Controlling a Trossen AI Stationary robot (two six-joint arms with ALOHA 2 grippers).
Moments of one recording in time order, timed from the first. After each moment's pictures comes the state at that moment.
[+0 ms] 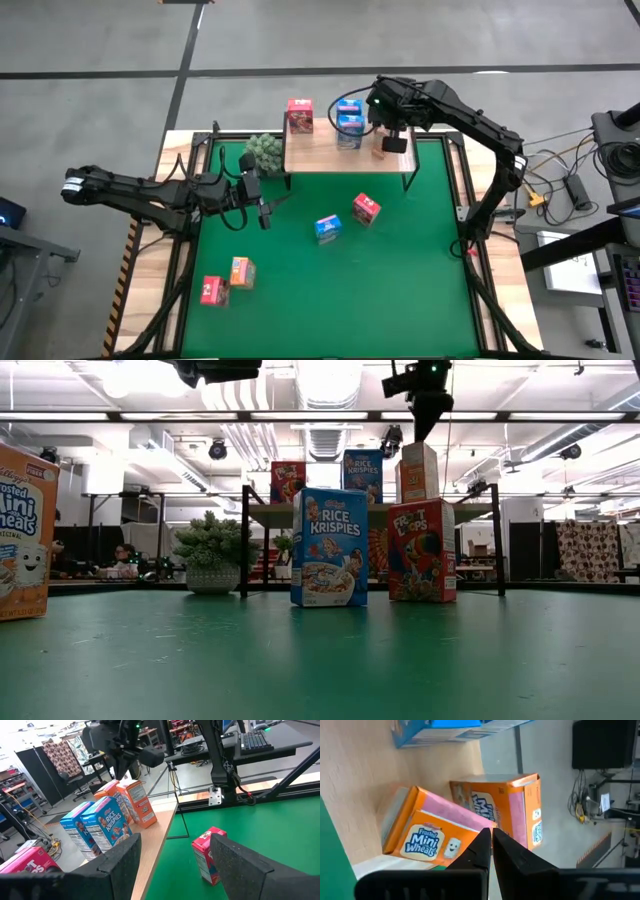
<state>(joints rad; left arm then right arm) -0.11 0.98 0.76 0.10 -0.44 0.25 -0.48 1.70 1.99 -1.43 0.45 -0.46</state>
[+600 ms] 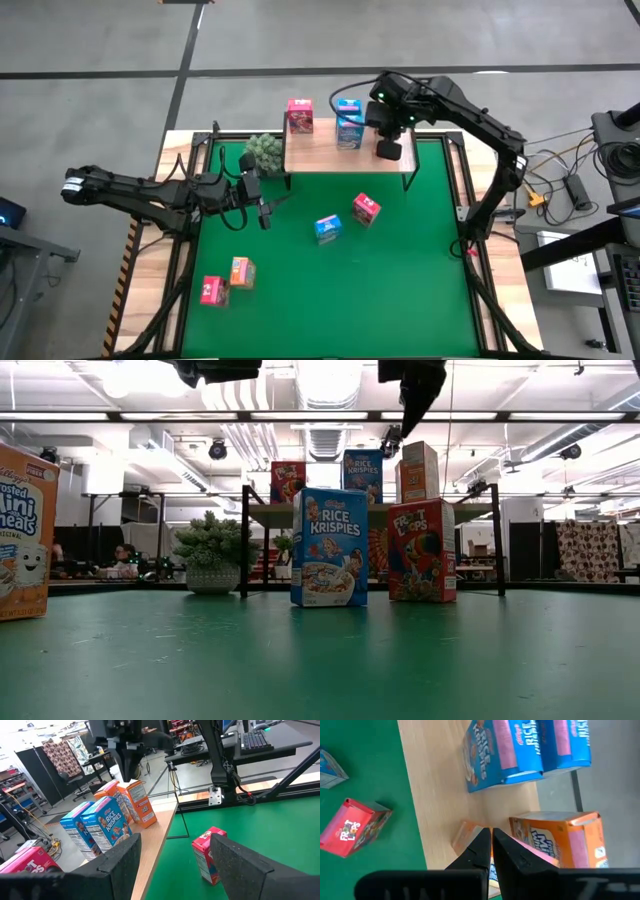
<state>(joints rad) -0.11 0.98 0.76 0.10 -0.44 0.25 -0.49 1.70 2.04 -1.42 0.10 -0.39</state>
